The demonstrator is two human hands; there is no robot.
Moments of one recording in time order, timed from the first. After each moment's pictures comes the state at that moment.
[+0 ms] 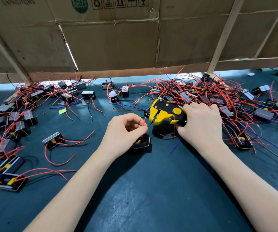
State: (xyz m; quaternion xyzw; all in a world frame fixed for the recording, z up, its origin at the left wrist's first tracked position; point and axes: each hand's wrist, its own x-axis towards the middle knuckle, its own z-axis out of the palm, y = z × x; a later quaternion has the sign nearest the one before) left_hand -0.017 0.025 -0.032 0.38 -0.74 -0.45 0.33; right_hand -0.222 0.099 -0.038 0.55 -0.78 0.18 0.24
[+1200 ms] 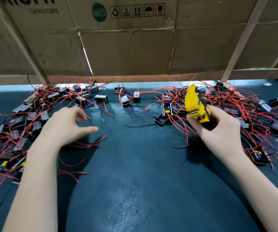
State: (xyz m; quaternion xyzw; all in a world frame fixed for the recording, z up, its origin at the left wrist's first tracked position) left_hand 0.103 -0.036 0.016 0.63 -0.76 -0.10 0.15; right_hand -0.221 0.108 -0.022 0.53 -0.67 0.51 0.03
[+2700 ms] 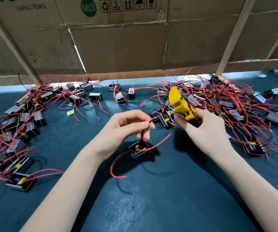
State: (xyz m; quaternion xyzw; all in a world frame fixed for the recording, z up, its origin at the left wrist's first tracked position) left_hand 0.006 0.015 -0.008 0.17 -0.72 -0.62 0.28; right_hand -0.208 0.109 -0.026 0.48 -0.75 0.45 -0.06
